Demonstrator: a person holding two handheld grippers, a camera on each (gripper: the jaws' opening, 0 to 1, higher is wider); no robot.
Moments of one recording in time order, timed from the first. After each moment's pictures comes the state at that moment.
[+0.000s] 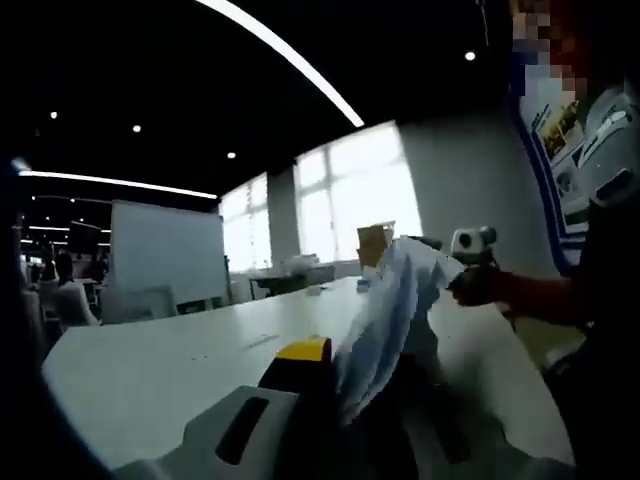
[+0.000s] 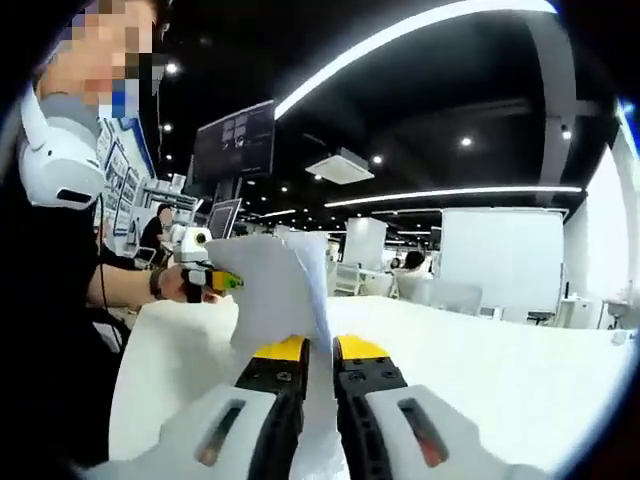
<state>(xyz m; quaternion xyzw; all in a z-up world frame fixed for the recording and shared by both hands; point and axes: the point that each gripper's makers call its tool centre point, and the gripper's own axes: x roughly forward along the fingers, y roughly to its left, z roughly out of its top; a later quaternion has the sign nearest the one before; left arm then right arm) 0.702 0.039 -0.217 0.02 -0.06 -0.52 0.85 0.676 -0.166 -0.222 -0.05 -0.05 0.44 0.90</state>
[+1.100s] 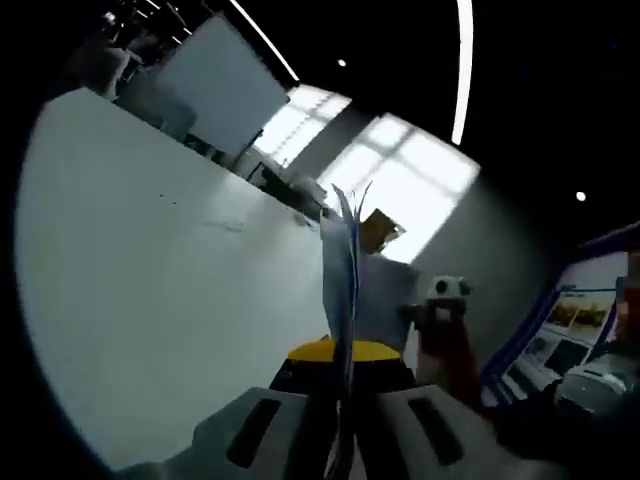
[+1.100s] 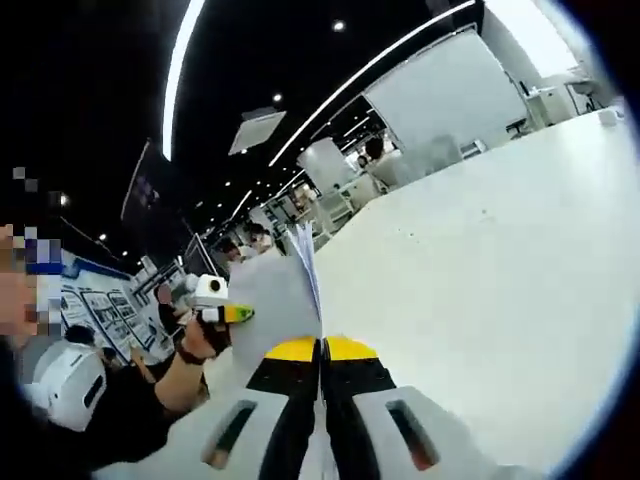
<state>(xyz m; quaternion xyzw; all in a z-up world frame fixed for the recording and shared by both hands) 0.725 0.025 -0.234 -0.28 0.24 -0.50 0.79 0.700 -0.163 -0.225 0.23 0.24 0.39 0.86</state>
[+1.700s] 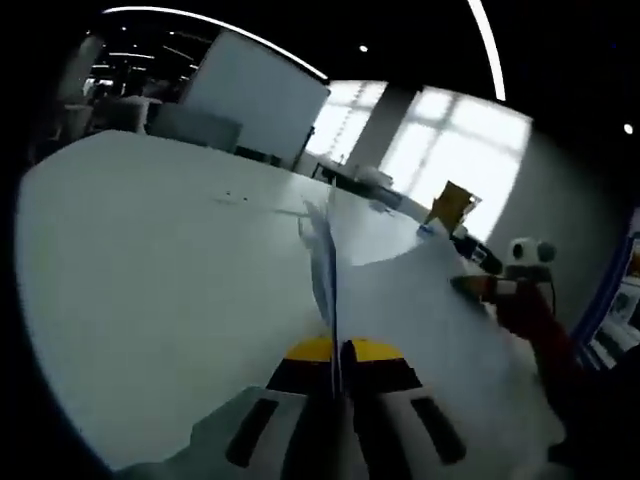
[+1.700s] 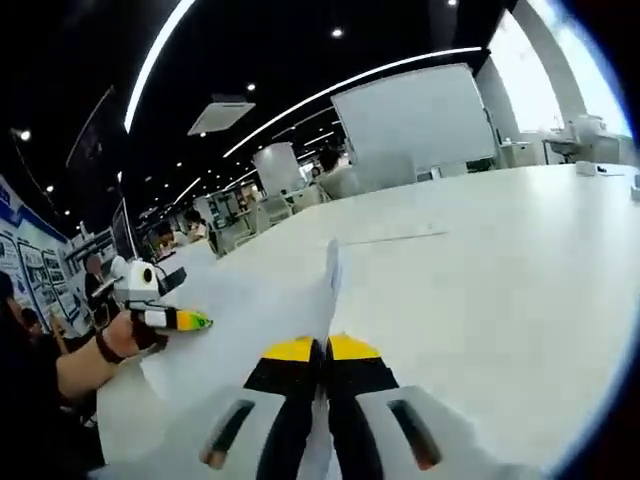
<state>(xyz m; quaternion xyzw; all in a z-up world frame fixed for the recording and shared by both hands) 0.798 0.027 -0.330 -0.12 0.23 -0.38 0.89 0.787 -0.173 -0.306 0.12 0.18 0.28 0.93</state>
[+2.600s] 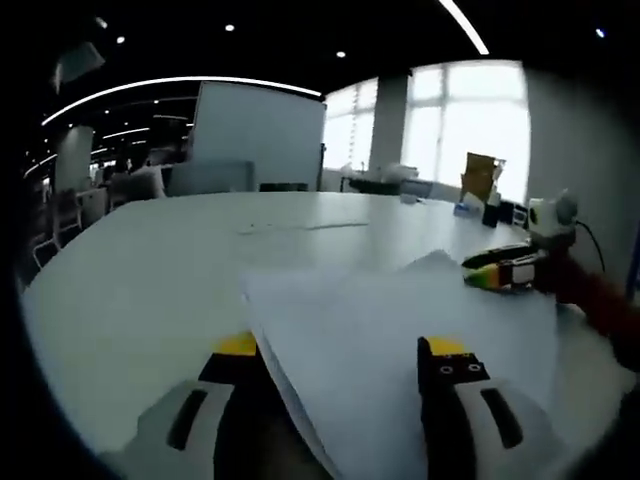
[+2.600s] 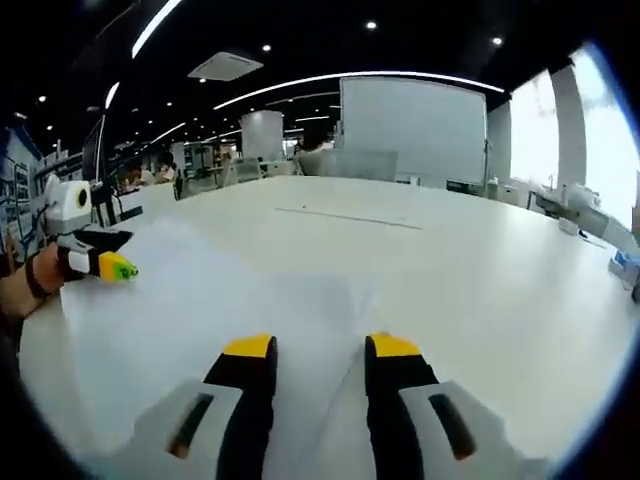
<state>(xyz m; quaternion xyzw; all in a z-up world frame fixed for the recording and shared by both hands) 0.794 0.041 -0.335 -0.01 0.16 -0.32 0.93 0.799 -0.189 -0.349 -0.03 0.21 0.22 0.95</state>
